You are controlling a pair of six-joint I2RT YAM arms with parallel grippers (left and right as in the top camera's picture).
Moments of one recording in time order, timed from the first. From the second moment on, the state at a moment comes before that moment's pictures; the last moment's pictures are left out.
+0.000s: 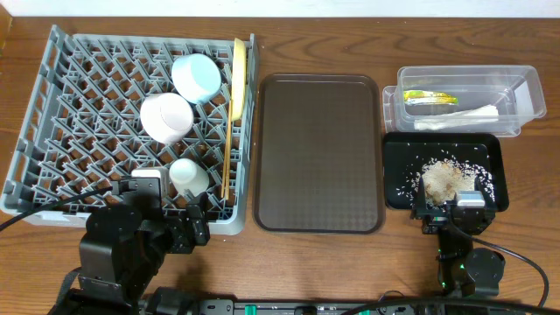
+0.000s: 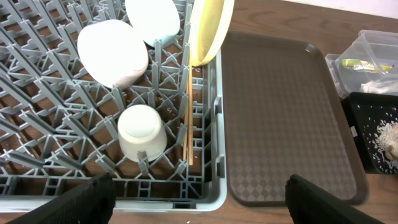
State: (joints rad) left arm -0.22 0.58 1.00 -1.08 0.01 -0.25; right arm -0.05 0.01 0.01 -0.07 0.00 -0.11
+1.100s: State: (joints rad) left arm -0.22 0.58 1.00 -1.10 0.01 -0.25; right arm -0.05 0.01 0.01 -0.07 0.00 -0.12
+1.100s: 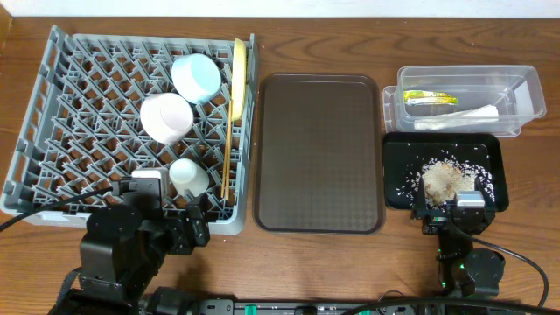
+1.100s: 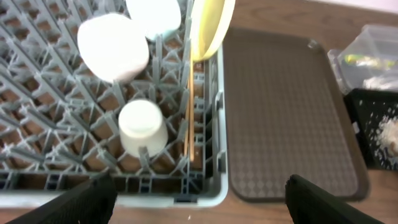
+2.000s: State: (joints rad) left arm -0.15 0.10 0.21 -0.31 -0.14 -0.17; right arm -0.05 0.01 0.01 -0.07 0.00 -0.12
